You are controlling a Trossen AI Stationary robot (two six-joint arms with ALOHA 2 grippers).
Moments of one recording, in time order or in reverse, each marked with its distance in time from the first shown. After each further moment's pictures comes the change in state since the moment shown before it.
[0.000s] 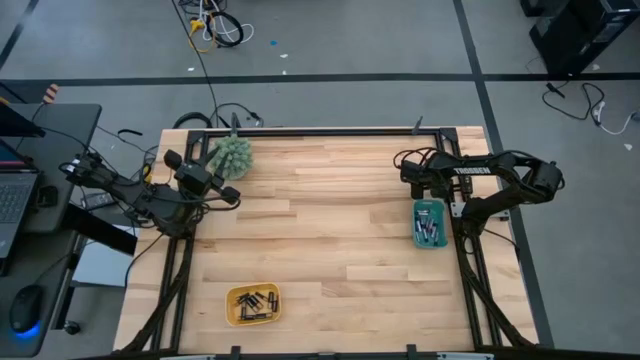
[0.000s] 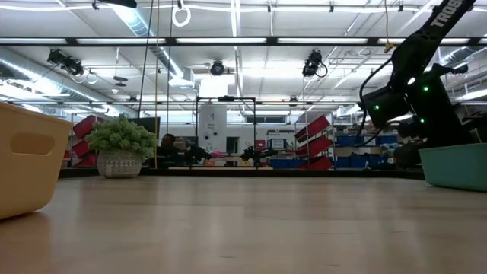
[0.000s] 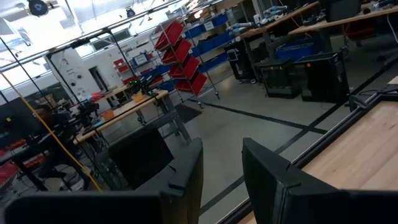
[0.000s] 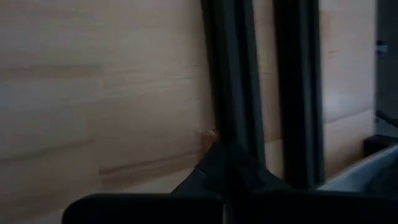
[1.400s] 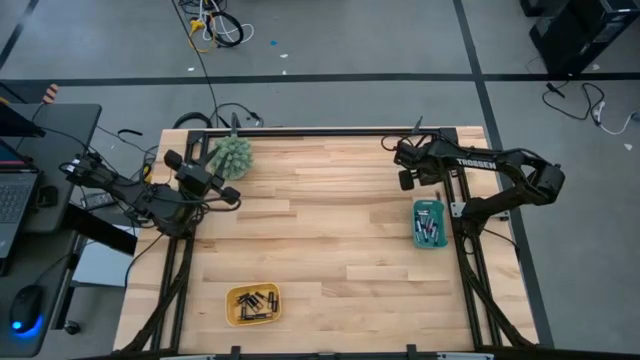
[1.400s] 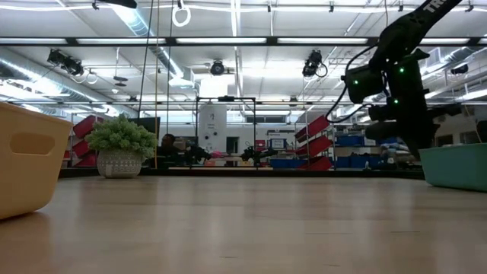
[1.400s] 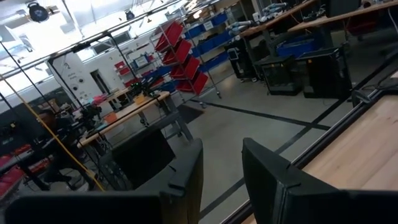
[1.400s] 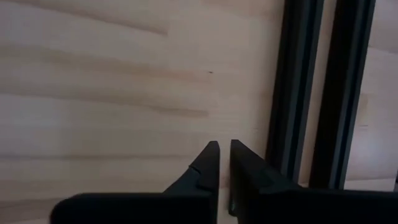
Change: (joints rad) left arm 0.000 0.000 0.000 -0.008 0.000 0.024; right arm -0.025 -0.028 0.190 0.000 -0.046 -0.293
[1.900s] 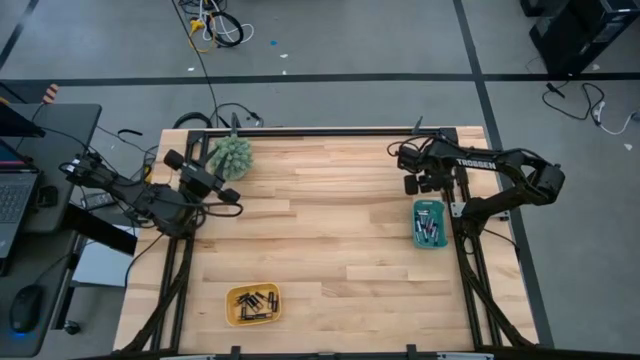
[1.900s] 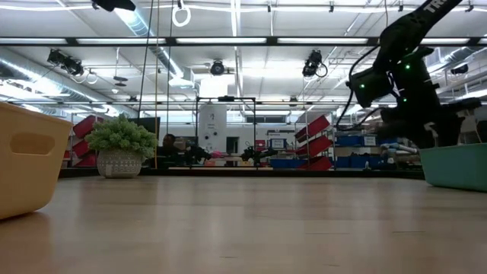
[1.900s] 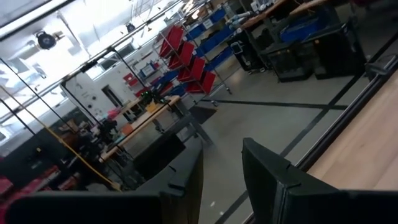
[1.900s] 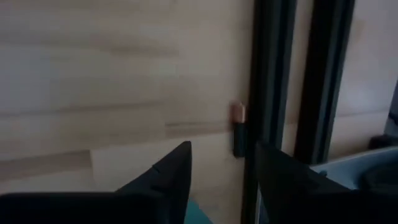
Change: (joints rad) left arm -0.001 0.000 0.000 -0.027 -0.011 0.136; right arm 0.006 0.000 -0.002 -0.142 -0.108 0.135
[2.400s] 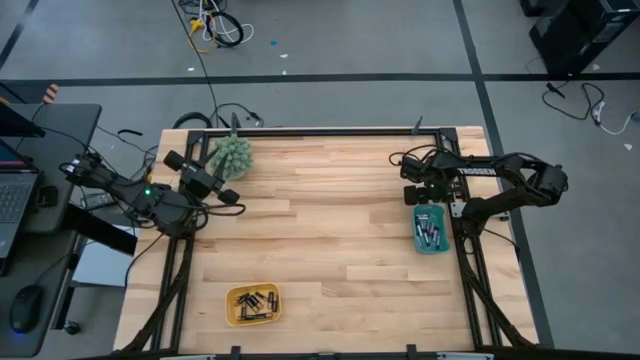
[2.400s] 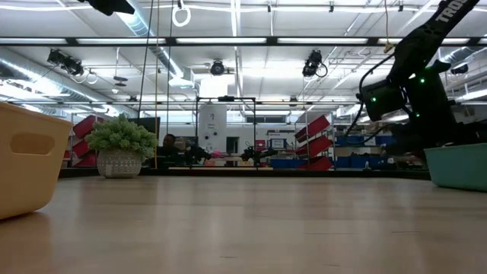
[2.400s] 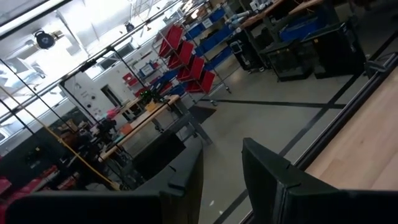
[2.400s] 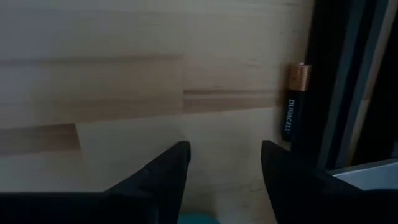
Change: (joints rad) left arm 0.000 -0.007 0.001 -0.112 0.004 -0.101; right arm 0.011 -0.005 -0.183 0.193 -0.127 0.025
